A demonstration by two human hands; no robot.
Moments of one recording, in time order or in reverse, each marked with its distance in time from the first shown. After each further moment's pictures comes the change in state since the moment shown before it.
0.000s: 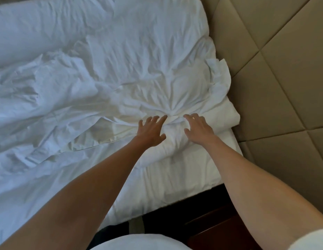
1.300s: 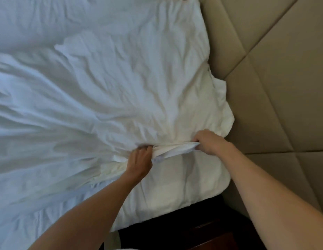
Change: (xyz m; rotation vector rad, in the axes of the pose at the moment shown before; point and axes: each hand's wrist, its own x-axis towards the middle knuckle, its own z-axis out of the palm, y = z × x) left_hand 0.035 0.072 0.106 -0.011 0.161 -0.104; right_hand 0.033 0.130 -0.036 -0.271 -0.278 -0.093
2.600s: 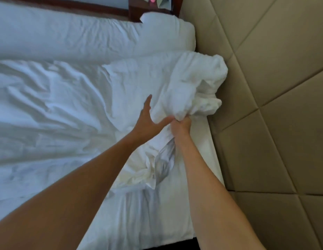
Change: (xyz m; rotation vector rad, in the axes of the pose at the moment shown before) left_hand 0.012 -0.076 -0.193 -1.190 0.324 -0.094; right_hand 0.046 -0.217 -0.093 1.509 0.720 0.061
